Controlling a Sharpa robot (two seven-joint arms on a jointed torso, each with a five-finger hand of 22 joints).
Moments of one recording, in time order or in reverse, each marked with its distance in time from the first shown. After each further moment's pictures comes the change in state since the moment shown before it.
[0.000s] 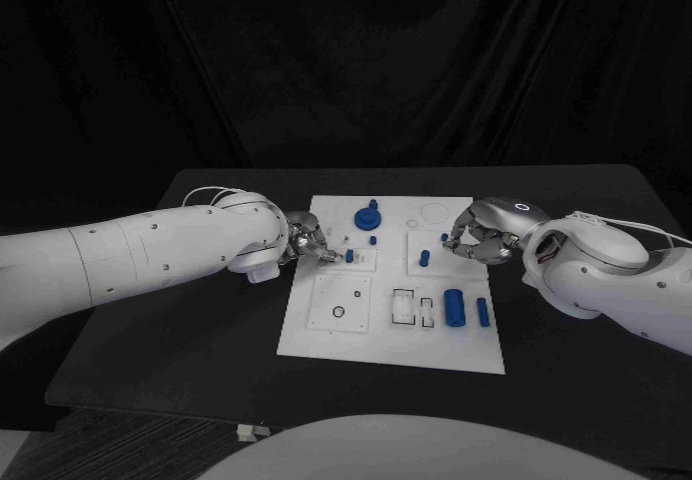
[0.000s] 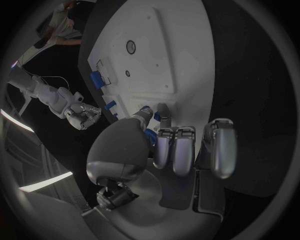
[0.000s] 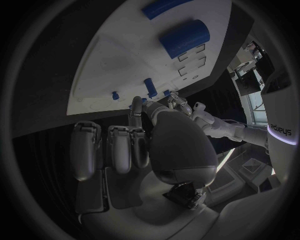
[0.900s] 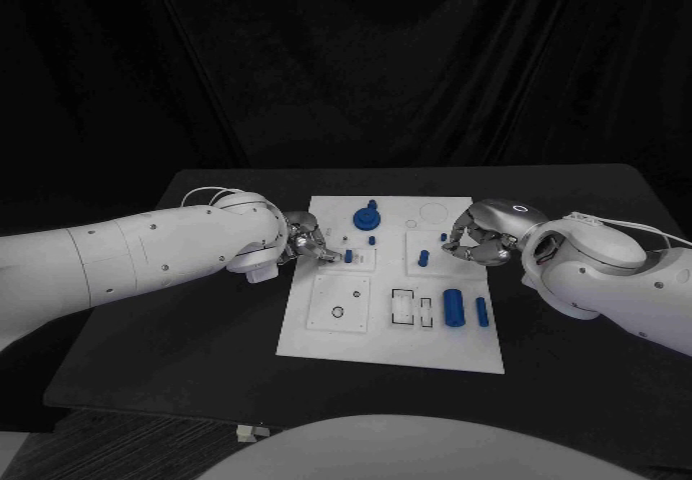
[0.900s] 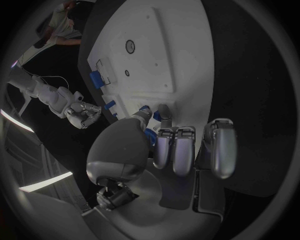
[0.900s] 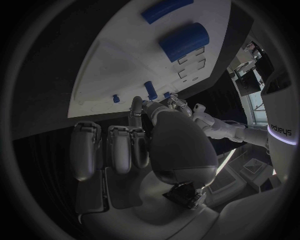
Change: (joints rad) left arm 0.000 0.002 0.000 -0.005 0.000 0.002 0.001; left_hand -0.003 -0.002 -0.029 0.030 0.001 -0.028 0.007 0.000 0.028 0.000 0.001 0.000 0.000 0.000 0.000 0.000 0.000 0.000 0.000 0.000 0.000 0.000; right arm -0.003 0.001 0.000 -0.002 0.000 0.016 -0.005; right_hand 0.000 0.000 0.000 0.000 0.000 0.000 0.000 0.000 0.000 0.000 0.000 0.000 0.000 0.000 0.000 0.000 0.000 0.000 0.000 0.000 0.000 0.000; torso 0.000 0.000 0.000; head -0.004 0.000
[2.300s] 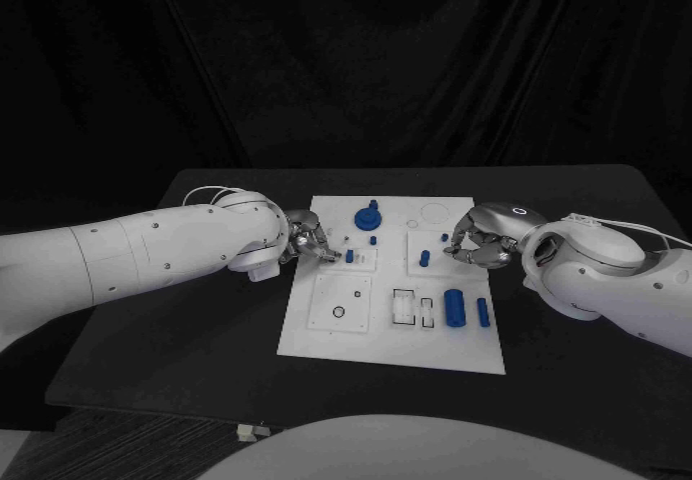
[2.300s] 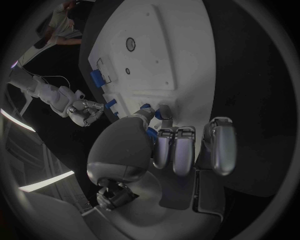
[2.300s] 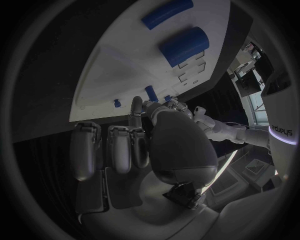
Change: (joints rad) left arm 0.000 0.003 0.000 -0.008 0.000 -0.007 0.022; left_hand 0.070 -0.002 -0.009 -0.018 0.197 -0.025 0.004 -0.032 0.023 0.000 0.000 0.000 0.000 0.000 0.000 0.000 0.000 0.000 -0.010 0.010 -0.019 0.000; right arm -0.003 0.006 0.000 -0.008 0.000 0.031 -0.010; right_hand 0.000 0.000 0.011 -0.011 0.000 0.000 0.000 -0.004 0.000 0.000 0.000 0.000 0.000 0.000 0.000 0.000 0.000 0.000 0.000 0.000 0.000 0.000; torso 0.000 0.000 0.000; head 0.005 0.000
